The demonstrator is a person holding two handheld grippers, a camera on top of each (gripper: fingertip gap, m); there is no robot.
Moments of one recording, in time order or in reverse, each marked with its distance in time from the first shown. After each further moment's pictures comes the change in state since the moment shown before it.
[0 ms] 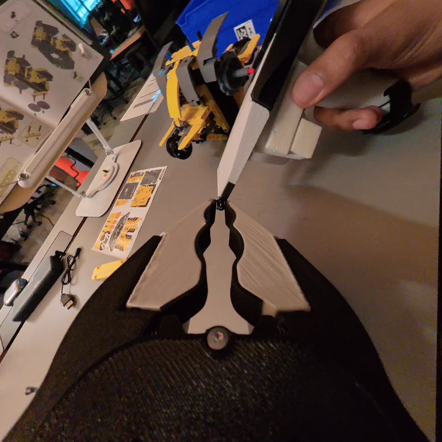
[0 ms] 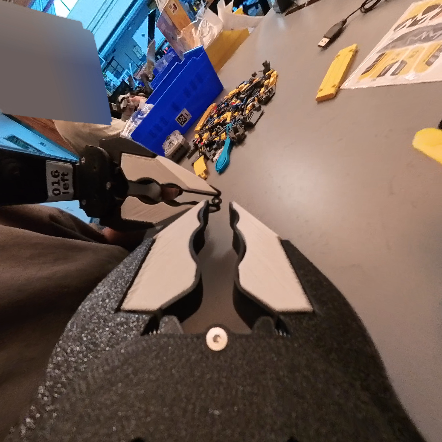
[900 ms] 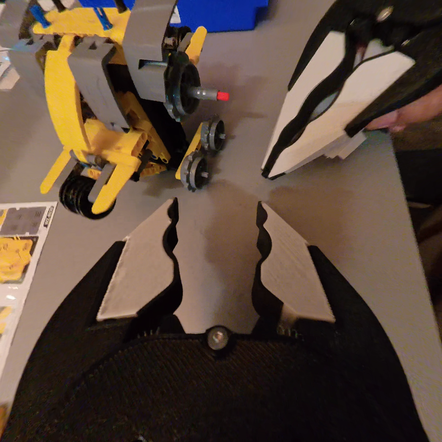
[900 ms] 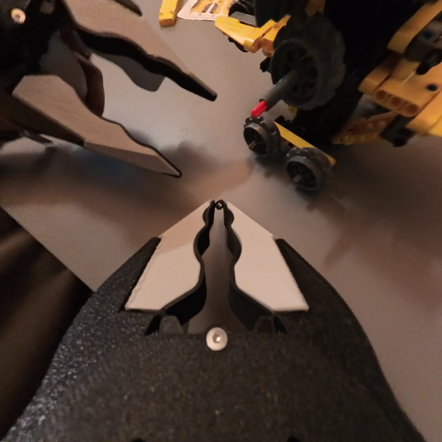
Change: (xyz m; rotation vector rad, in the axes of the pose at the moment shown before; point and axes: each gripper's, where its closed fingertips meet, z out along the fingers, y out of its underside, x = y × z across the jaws) left arm 0.038 -0.024 0.099 -0.060 0.437 -0.163; right arm 0.080 0.057 -0.114 -0.123 0.652 -0.190
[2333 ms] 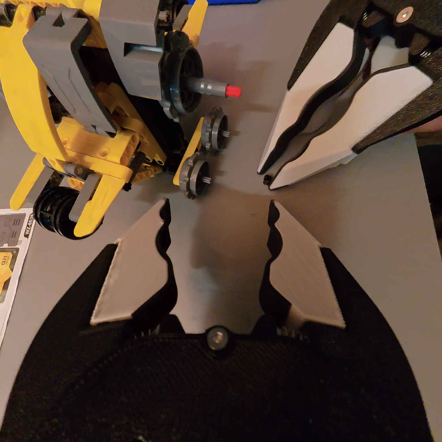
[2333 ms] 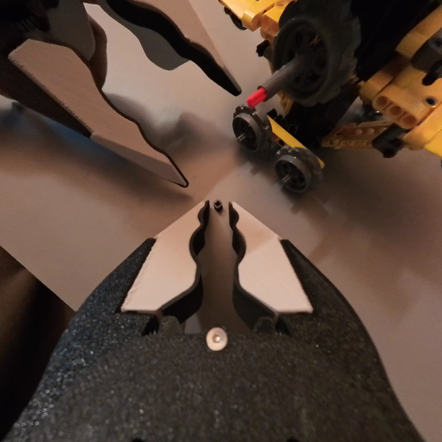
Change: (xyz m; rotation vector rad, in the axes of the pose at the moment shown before) left arm -0.003 0.003 0.021 -0.062 0.027 -0.009; right arm 0.011 0.008 0.011 -0.054 0.036 -0.101
